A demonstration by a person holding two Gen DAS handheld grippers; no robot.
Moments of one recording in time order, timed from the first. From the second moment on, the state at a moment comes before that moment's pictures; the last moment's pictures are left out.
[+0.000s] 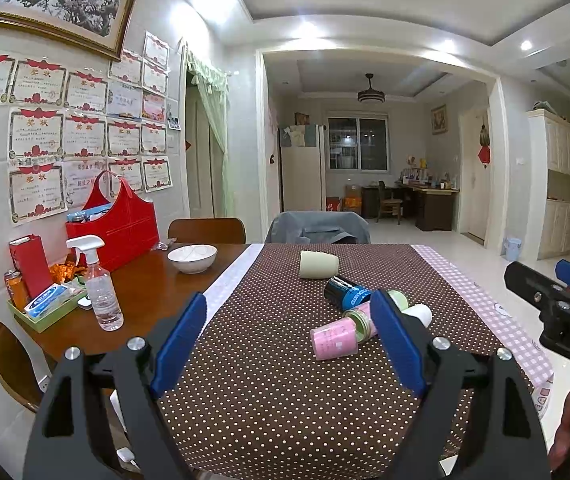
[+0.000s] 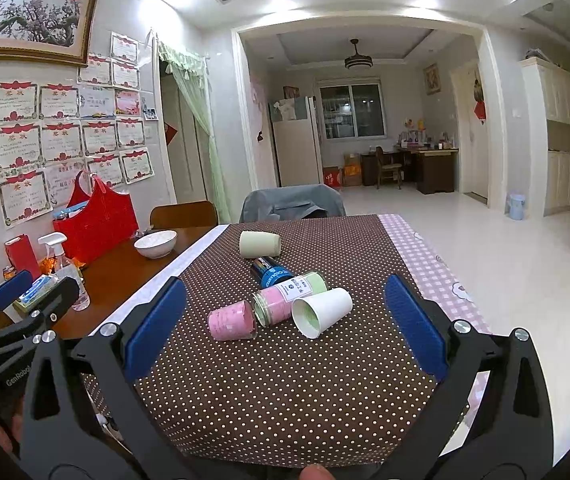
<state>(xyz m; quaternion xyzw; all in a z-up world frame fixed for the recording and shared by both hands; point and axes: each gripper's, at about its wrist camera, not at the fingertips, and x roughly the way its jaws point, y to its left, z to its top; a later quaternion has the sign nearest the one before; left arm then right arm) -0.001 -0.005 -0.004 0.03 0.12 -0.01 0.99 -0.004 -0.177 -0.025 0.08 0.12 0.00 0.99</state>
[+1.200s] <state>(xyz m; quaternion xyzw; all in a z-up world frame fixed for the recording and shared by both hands) -0.004 0.004 0.001 0.02 0.11 -0.01 0.99 -0.004 -0.173 -0.016 0.07 0.11 0.00 0.99</state>
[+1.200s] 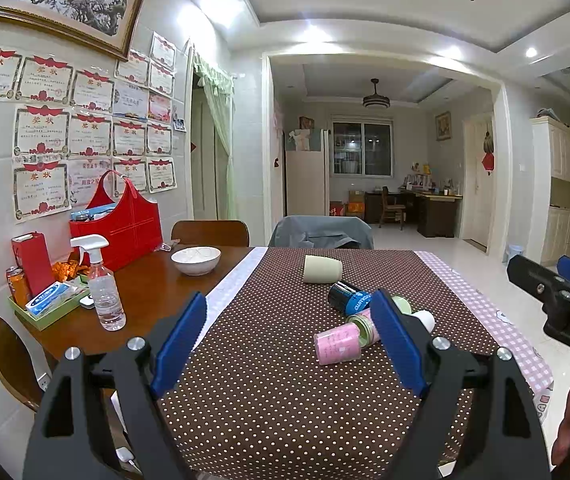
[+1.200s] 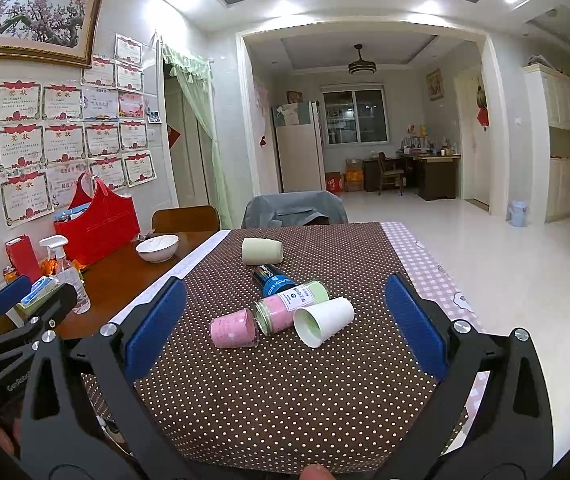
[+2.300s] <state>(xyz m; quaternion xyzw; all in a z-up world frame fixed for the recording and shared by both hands) 0.114 -0.010 -0.025 0.06 0.19 -0.02 0.98 0.101 -0.196 -0.046 0.05 0.19 0.01 0.98</state>
